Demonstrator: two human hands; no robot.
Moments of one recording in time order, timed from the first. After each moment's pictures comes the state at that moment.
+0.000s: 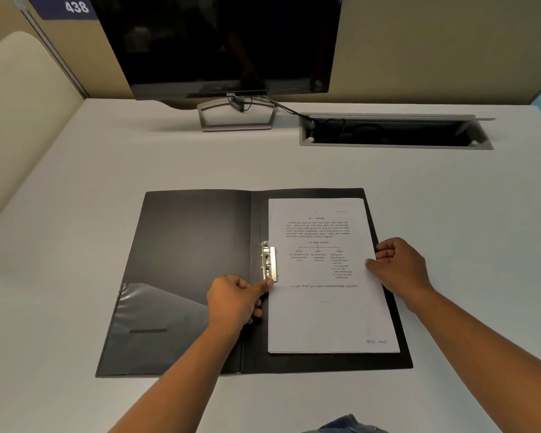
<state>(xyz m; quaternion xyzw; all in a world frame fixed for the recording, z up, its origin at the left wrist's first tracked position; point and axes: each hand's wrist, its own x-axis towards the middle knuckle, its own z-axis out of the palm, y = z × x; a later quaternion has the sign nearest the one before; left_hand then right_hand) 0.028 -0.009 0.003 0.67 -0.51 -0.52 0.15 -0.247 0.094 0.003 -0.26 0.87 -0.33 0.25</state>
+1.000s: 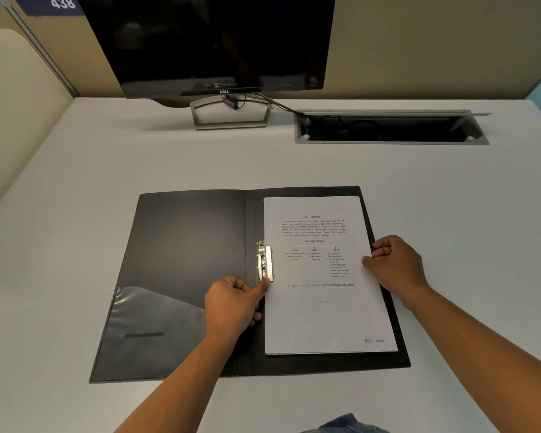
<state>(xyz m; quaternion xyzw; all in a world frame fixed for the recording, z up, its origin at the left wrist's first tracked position) 0.029 -0.004 -0.009 0.65 -0.55 -0.49 0.17 -0.248 0.093 0.000 -0.25 0.87 -0.33 0.26</state>
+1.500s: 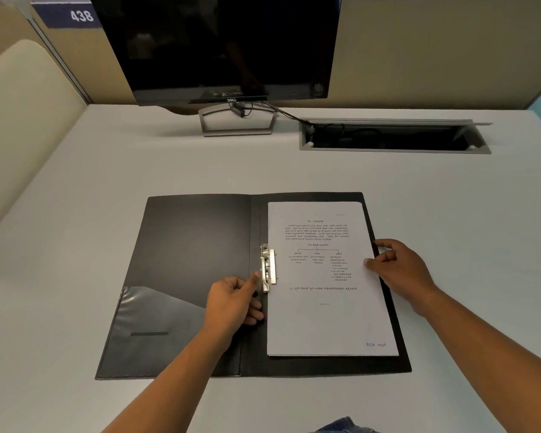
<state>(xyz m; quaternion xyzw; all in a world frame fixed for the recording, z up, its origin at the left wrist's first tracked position) 0.039 -0.010 0.002 0.61 -0.50 -0.59 0.19 -0.258 0.099 0.005 -0.27 0.83 -0.36 0.32</state>
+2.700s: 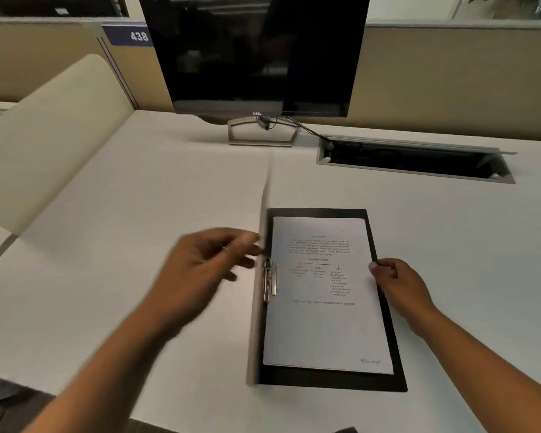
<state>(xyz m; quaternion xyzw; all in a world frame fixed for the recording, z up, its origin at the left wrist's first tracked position) 0.052 0.020 0.175 0.44 -0.66 -0.53 0.30 -0.262 0.104 0.009 -0.29 0.82 -0.35 0.34</state>
